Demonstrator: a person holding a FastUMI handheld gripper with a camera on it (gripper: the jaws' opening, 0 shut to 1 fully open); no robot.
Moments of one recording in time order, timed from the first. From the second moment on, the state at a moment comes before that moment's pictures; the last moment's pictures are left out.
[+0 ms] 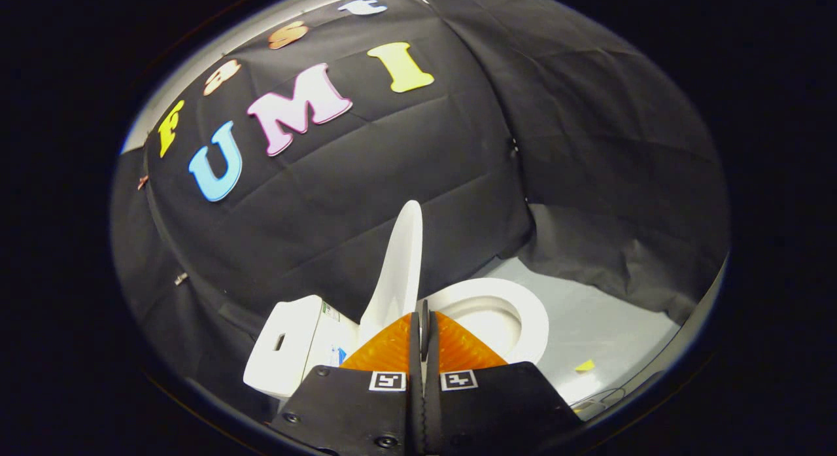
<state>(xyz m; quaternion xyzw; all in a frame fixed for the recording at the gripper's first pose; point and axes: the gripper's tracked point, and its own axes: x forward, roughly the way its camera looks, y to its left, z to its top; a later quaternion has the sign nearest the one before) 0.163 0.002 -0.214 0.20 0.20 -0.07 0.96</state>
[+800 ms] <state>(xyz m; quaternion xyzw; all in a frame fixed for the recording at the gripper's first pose) 0.166 0.185 -0.143 0.00 0.15 0.00 0.99</state>
